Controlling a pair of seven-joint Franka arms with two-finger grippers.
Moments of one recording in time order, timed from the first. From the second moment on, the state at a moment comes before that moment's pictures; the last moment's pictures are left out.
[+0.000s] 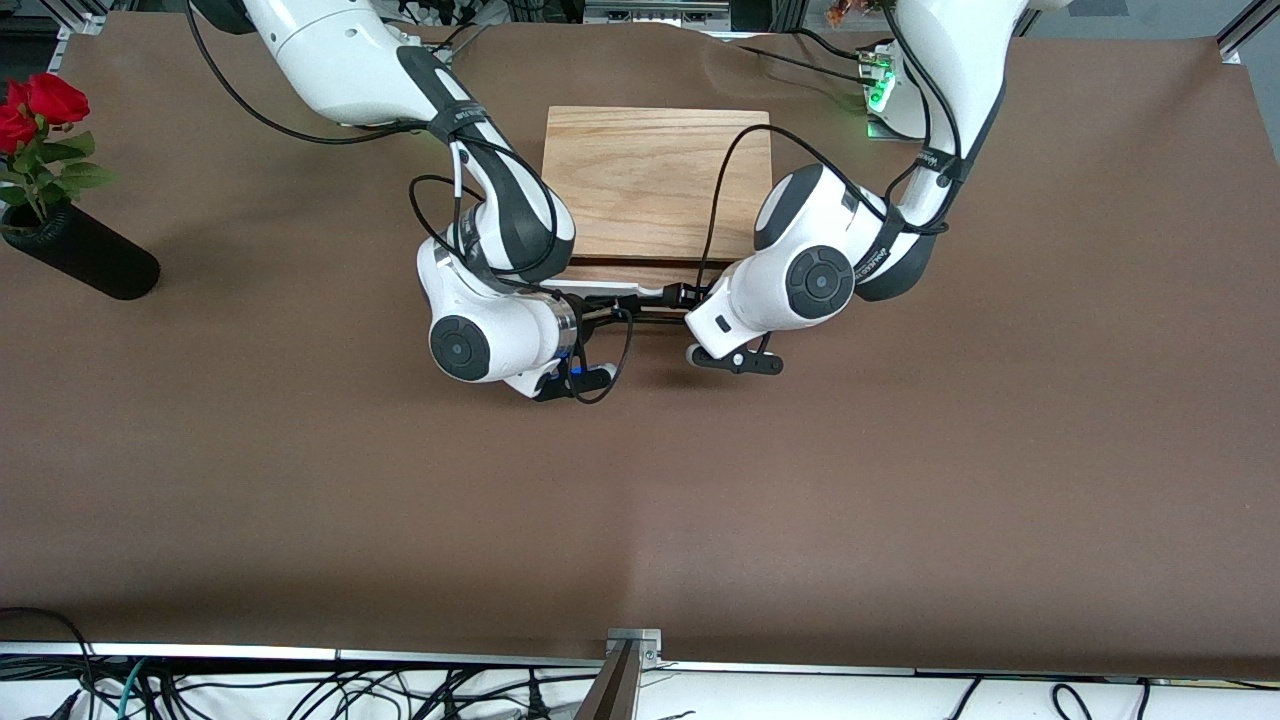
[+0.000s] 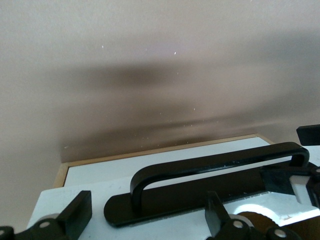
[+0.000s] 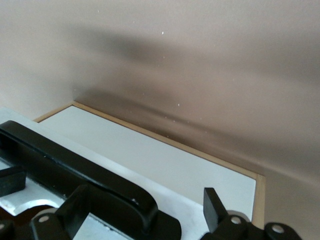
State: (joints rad) left arm -0.46 0.53 -0.13 -1.62 -0.38 1.98 -0.35; right arm 0.50 0.74 0.08 -1.35 0.53 1.82 0.17
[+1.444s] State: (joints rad) left arm -0.43 0.51 -0.12 -1.51 -0.38 1.72 -0.37; right arm 0.50 0.74 0.08 -1.35 0.59 1.67 0.17
